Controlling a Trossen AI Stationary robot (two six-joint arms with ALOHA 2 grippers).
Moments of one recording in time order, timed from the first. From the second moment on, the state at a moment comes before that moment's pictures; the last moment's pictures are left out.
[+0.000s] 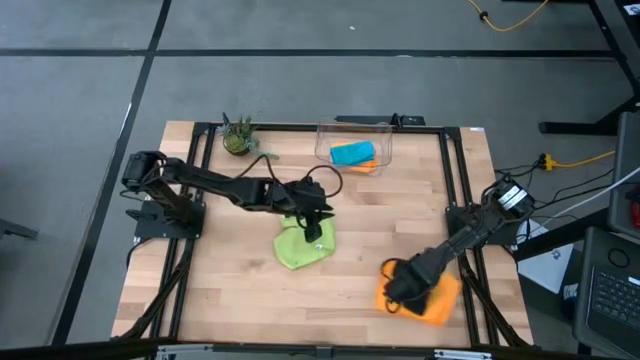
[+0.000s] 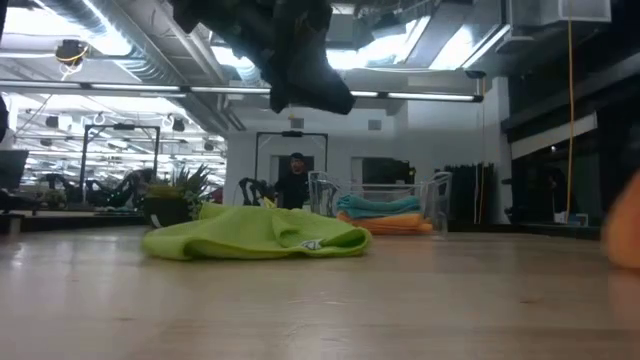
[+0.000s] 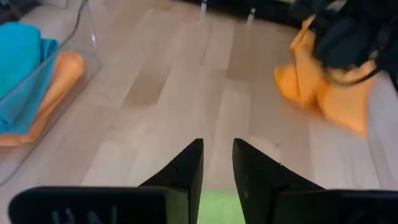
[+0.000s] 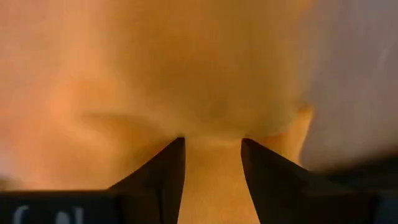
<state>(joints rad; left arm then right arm) -0.04 1.61 1.05 -0.04 -0.14 -0.25 0.69 1.77 0.99 -1.00 -0.37 1.12</state>
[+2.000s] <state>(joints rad) -0.37 1.57 1.11 -0.79 -0.23 -0.55 0.27 2.08 1.19 0.08 0.51 0.66</state>
